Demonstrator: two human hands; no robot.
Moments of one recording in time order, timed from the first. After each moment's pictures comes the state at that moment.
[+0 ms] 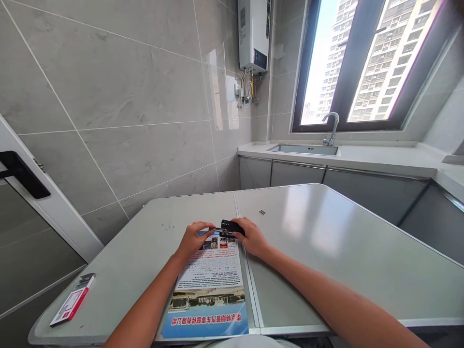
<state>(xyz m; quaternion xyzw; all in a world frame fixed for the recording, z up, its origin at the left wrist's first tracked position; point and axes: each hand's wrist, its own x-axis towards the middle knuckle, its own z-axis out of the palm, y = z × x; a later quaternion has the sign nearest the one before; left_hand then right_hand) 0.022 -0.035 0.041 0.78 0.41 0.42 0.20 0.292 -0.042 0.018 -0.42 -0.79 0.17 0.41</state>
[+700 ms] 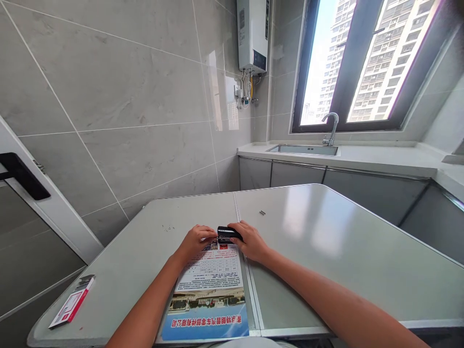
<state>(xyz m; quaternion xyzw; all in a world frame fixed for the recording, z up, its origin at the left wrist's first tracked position) 0.014 -0.025 0.031 0.89 0.33 0.29 0.10 0.288 -0.054 0.024 -0.38 -0.83 0.14 0.38</state>
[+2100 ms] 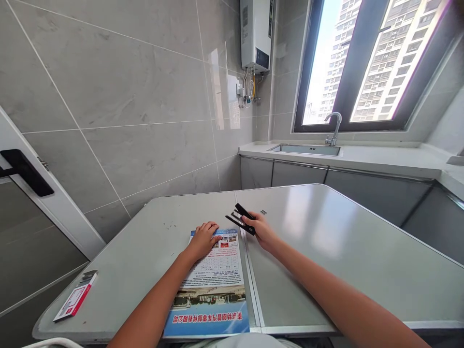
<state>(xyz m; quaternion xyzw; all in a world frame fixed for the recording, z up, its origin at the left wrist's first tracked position) 0.039 -0.015 0.006 0.84 0.50 0.21 0.05 0.303 -0.027 0.032 -0.39 -0.47 0.58 0.54</state>
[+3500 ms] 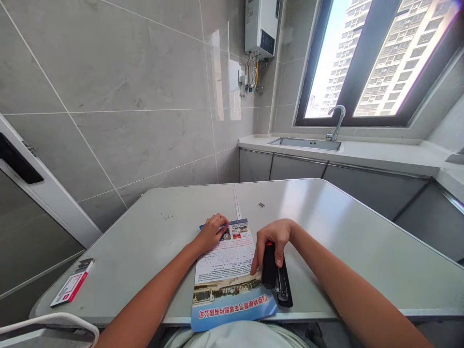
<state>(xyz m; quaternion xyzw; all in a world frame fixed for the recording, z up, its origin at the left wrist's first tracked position) 0.080 -0.038 0.022 0.86 0.39 0.29 0.16 0.363 -0.046 0.102 -0.06 -0.74 0.66 -0.13</state>
